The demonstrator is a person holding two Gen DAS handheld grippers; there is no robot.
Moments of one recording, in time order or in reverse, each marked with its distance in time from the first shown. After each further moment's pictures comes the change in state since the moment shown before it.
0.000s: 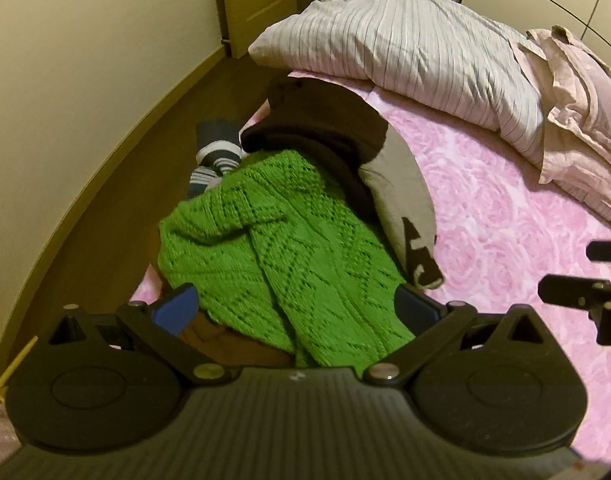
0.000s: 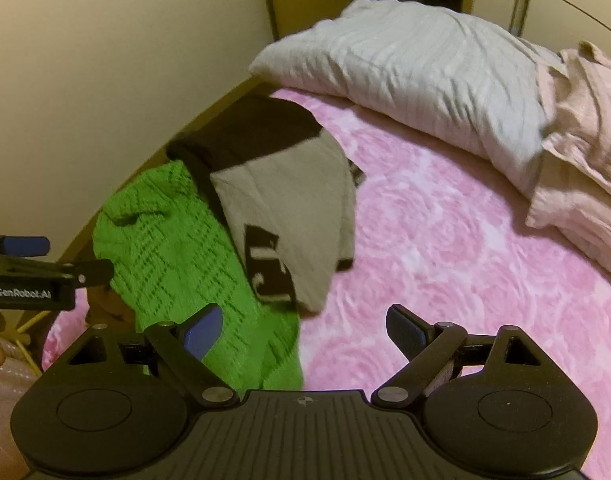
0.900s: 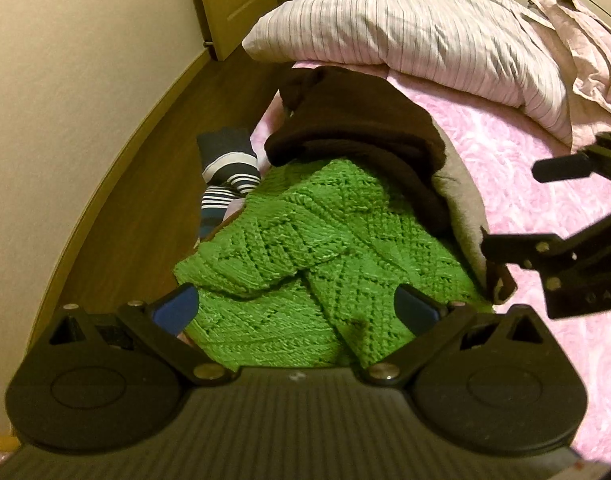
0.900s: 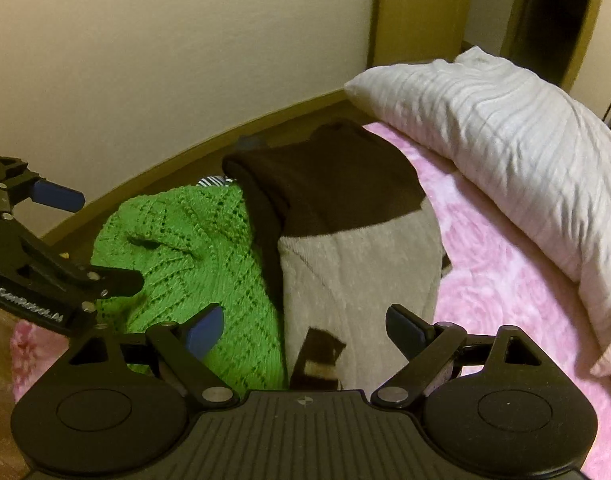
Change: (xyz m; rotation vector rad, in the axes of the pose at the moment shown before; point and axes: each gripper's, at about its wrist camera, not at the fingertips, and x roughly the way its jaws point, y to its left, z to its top) left arm 0.071 0.041 0.026 0.108 0.017 0.007; right arm 0.116 0.054 0.055 -0.297 -0.041 0.072
